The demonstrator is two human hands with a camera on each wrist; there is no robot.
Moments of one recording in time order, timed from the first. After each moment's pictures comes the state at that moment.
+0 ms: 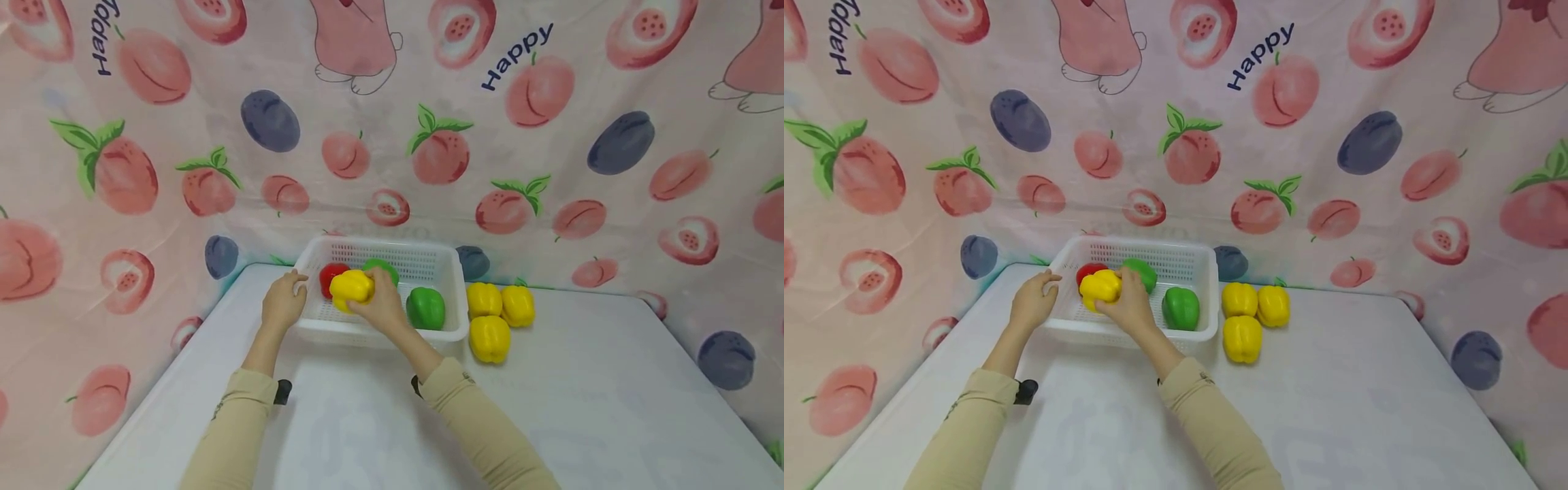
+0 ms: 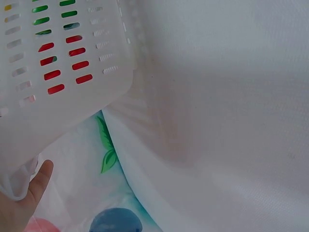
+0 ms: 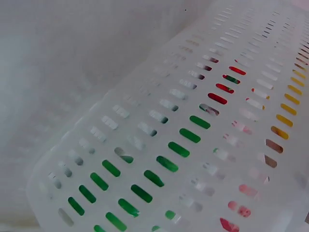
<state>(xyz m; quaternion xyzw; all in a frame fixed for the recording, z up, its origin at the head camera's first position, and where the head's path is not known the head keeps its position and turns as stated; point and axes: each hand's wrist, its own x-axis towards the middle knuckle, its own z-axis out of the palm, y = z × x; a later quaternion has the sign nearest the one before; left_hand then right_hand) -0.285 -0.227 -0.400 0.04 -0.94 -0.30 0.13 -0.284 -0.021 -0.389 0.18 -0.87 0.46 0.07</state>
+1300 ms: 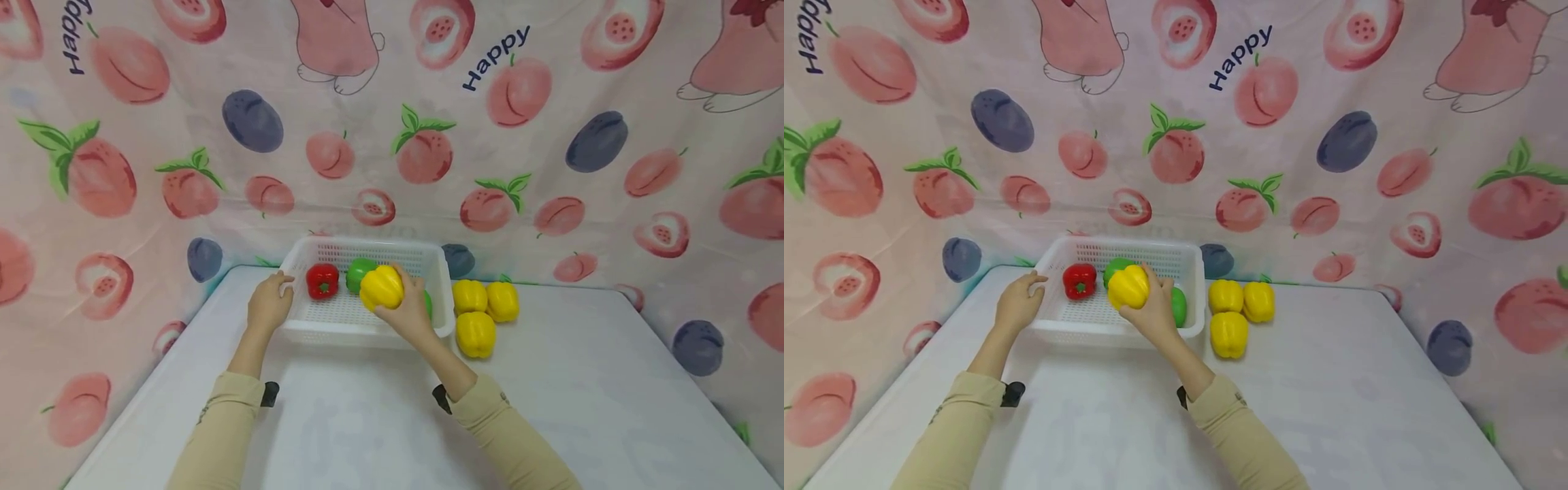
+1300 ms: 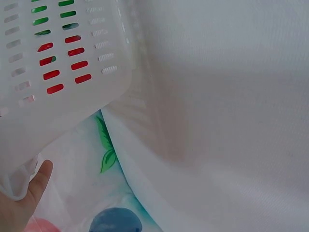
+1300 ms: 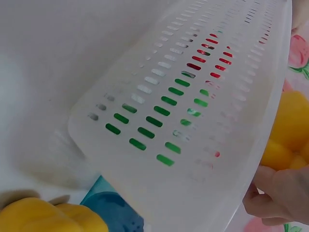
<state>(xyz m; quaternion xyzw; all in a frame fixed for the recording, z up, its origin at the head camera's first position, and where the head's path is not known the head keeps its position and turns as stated) -0.285 -0.226 -0.400 0.03 -0.95 -0.30 0.12 -0.256 0.036 -0.374 0.08 -0.86 0.51 0.07</state>
